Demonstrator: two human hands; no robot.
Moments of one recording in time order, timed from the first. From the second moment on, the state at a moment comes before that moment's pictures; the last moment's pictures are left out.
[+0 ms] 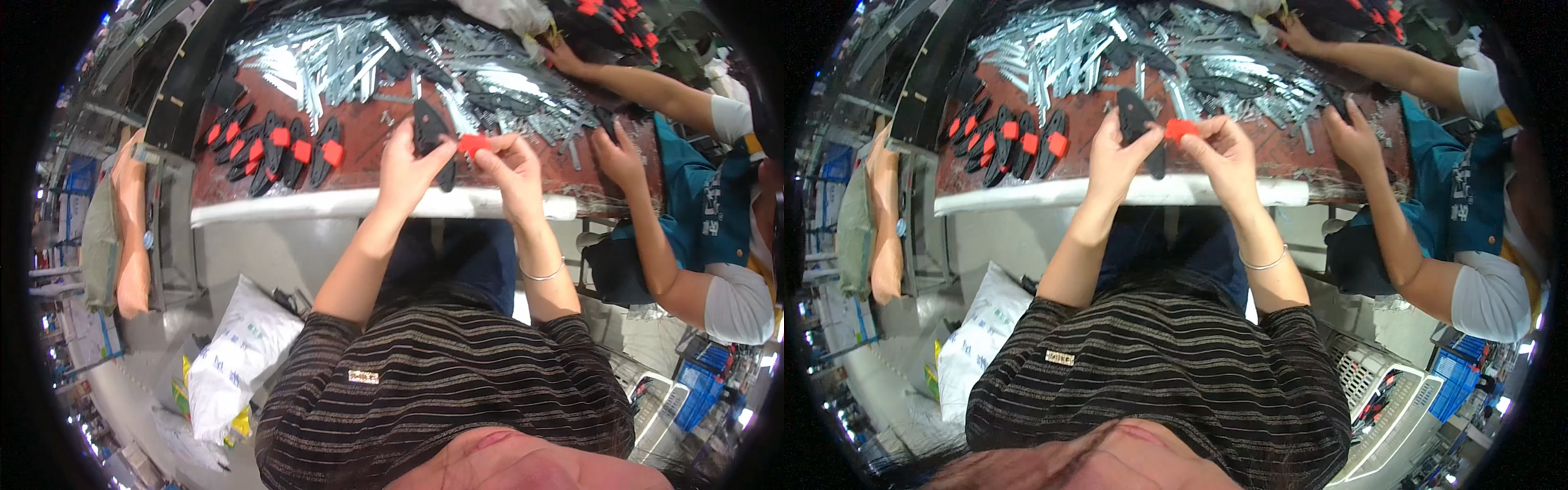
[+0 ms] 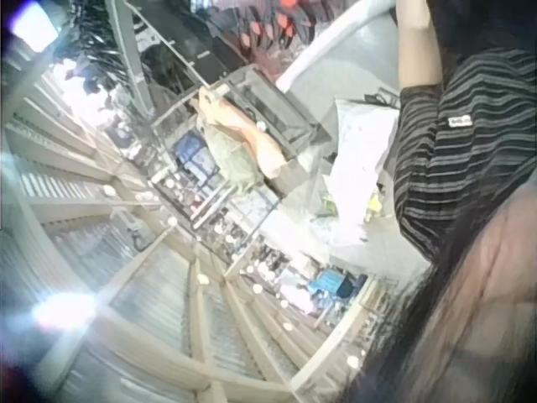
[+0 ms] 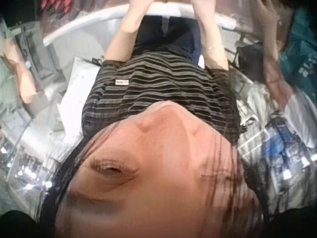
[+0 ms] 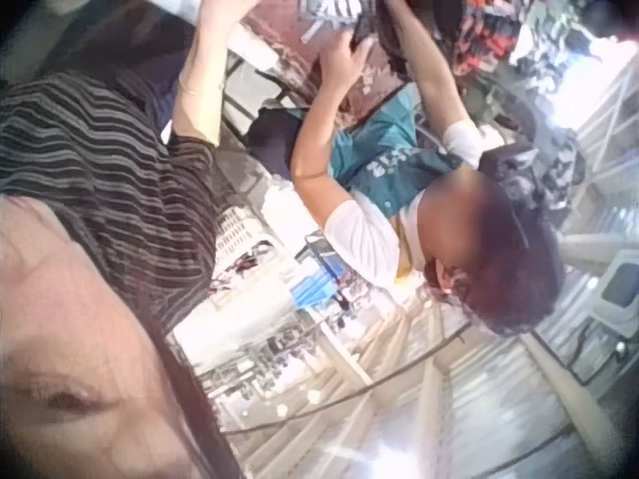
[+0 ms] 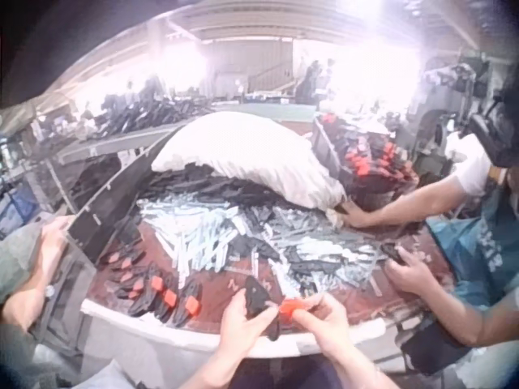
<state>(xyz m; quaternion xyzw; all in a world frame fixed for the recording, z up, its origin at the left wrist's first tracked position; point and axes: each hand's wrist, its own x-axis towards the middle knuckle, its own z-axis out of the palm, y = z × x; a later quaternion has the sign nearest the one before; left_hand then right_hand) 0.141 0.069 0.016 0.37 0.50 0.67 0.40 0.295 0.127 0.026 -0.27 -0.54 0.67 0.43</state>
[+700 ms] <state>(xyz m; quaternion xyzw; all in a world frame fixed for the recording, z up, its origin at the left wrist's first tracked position) 0.130 0.038 0.023 0.42 0.53 0.58 0.45 0.307 0.100 0.029 -0.32 -0.78 0.40 0.36</state>
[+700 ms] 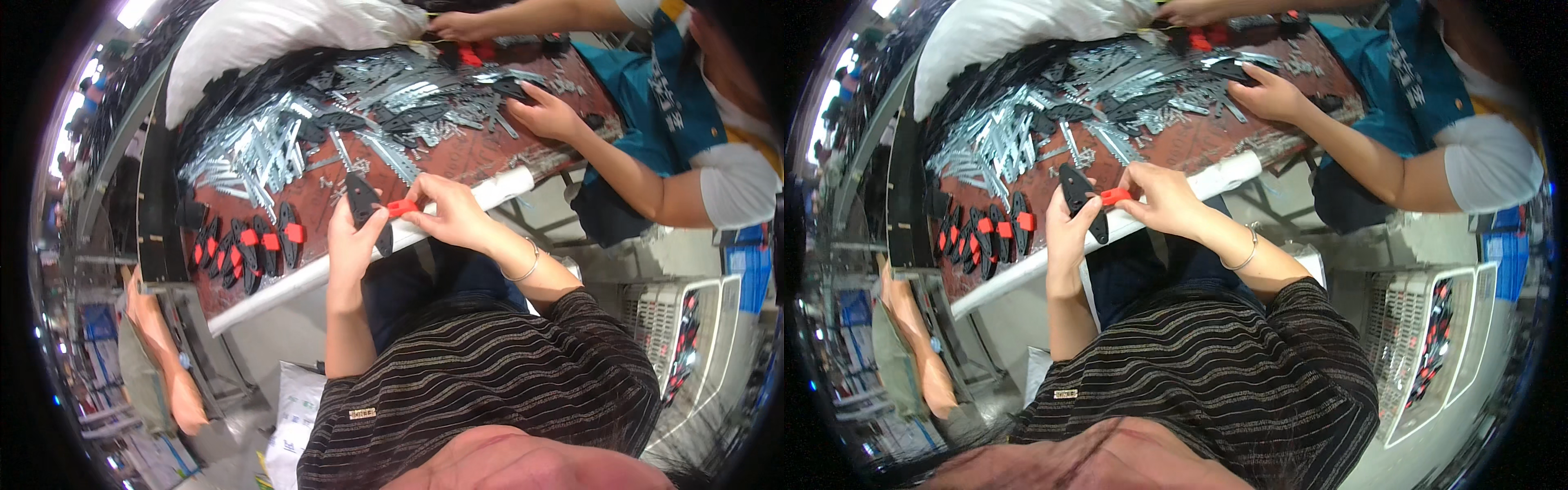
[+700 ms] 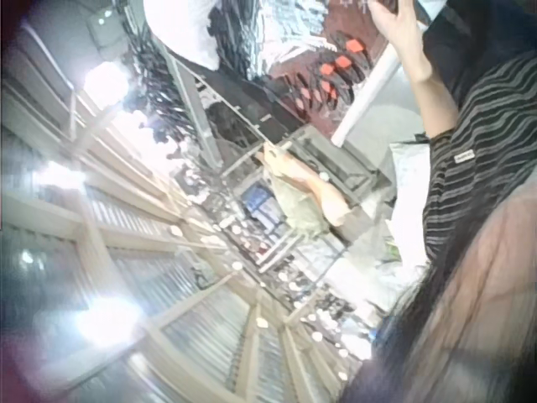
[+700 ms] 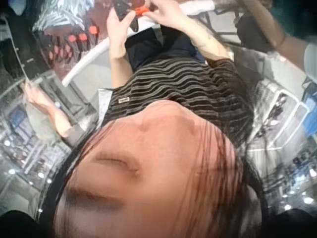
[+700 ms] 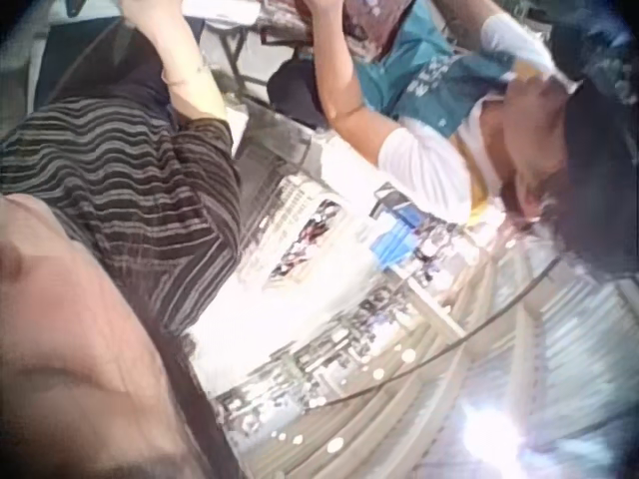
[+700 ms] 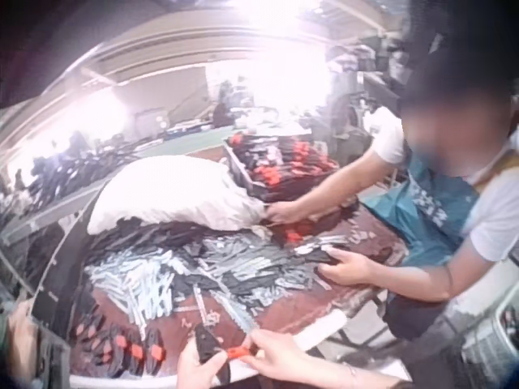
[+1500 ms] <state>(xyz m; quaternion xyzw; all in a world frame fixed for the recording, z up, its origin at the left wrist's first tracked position) 0.163 0.026 0.021 0.41 0.47 0.60 0.50 0.316 0.084 0.009 -0.26 -0.48 0.74 0.39</state>
